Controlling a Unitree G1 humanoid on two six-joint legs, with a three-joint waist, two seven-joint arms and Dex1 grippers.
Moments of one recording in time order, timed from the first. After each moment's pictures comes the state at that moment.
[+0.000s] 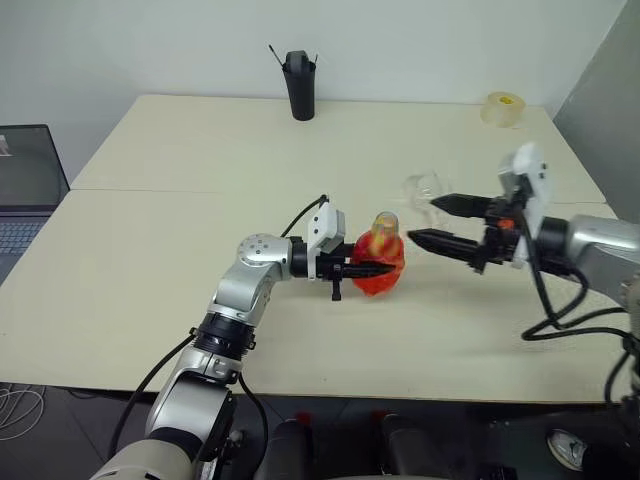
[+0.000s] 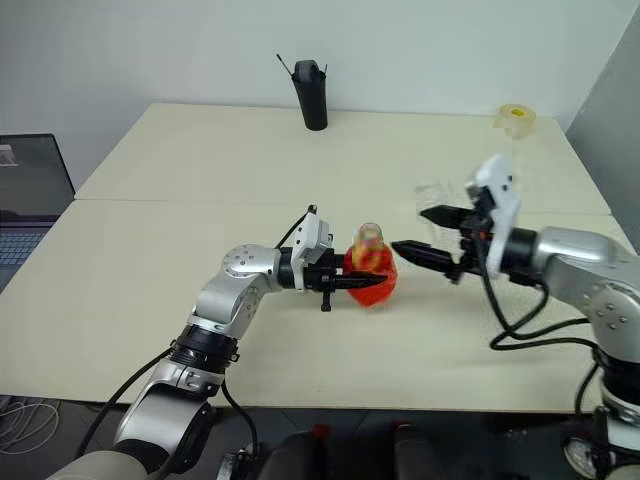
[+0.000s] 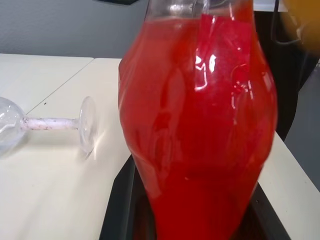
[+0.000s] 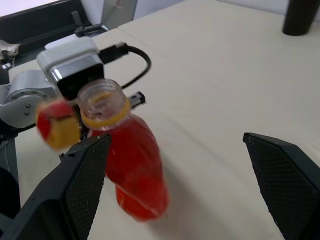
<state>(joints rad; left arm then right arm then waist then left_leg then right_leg) -0.67 0.28 -0.19 0.28 -0.30 0.18 -1.26 -0.49 -0.83 -0.23 -0.47 0.97 1.07 0.60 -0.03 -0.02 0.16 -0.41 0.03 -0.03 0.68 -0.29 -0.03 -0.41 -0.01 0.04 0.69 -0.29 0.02</state>
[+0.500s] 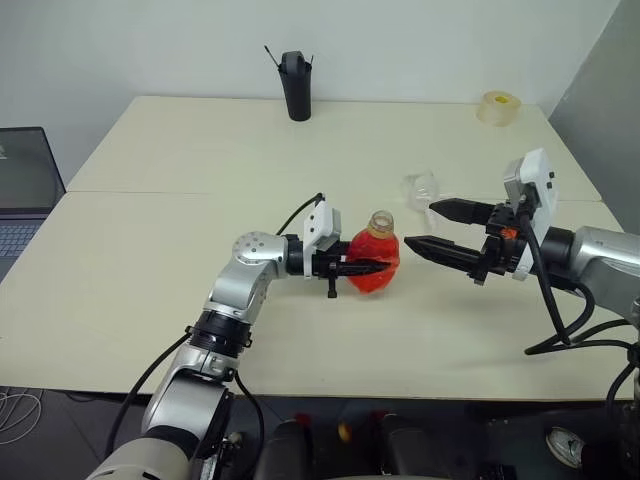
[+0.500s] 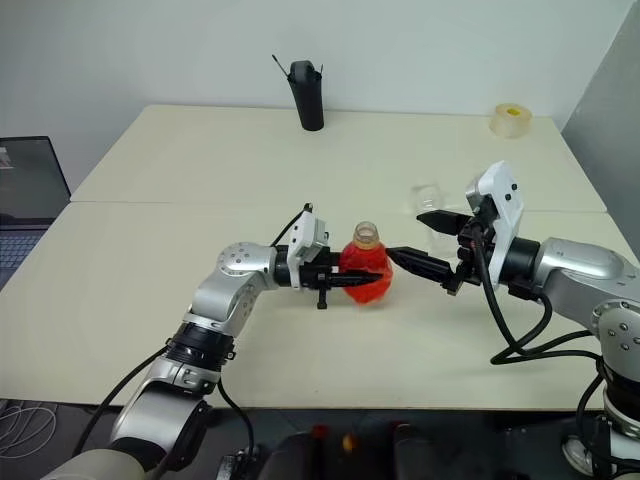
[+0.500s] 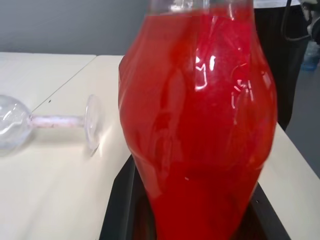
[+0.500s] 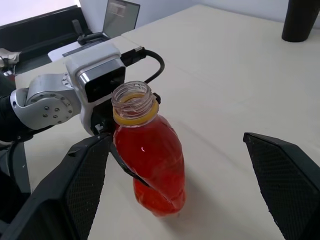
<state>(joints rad) -0.70 0.31 -0.18 0.33 -0.30 0.15 -1.25 -0.48 -0.78 -0.22 -0.58 1.06 1.08 0.47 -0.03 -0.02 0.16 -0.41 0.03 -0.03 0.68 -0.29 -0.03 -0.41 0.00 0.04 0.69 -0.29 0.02</state>
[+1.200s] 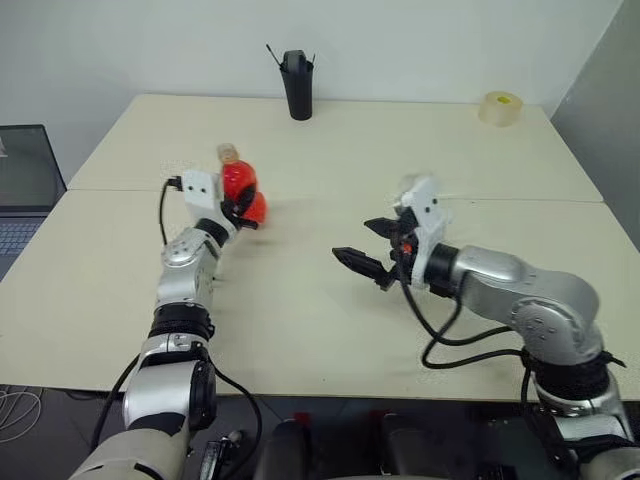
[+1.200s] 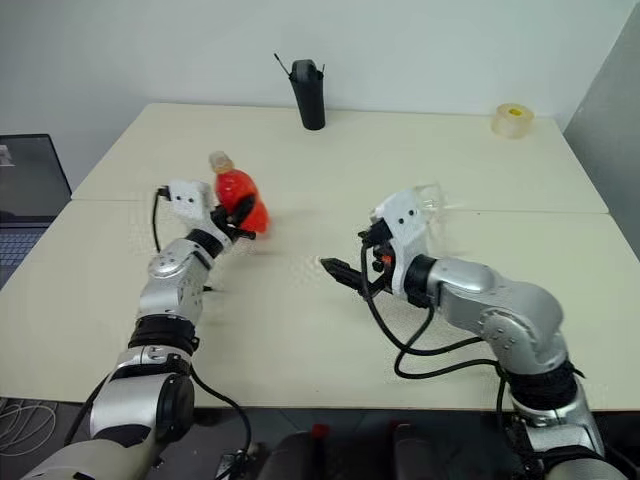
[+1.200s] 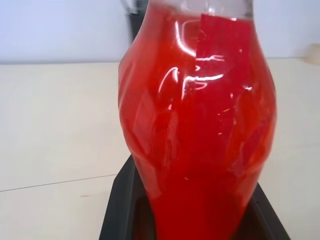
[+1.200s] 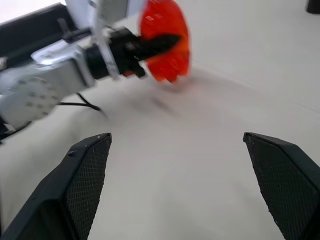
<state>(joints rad) -0.72 0.38 0.25 0.72 -0.21 -0.09 -0.41 -0.58 -0.41 0.17 -0.46 0.76 1.03 0.15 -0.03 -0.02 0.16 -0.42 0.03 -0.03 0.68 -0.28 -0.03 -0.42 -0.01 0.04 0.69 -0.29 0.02</state>
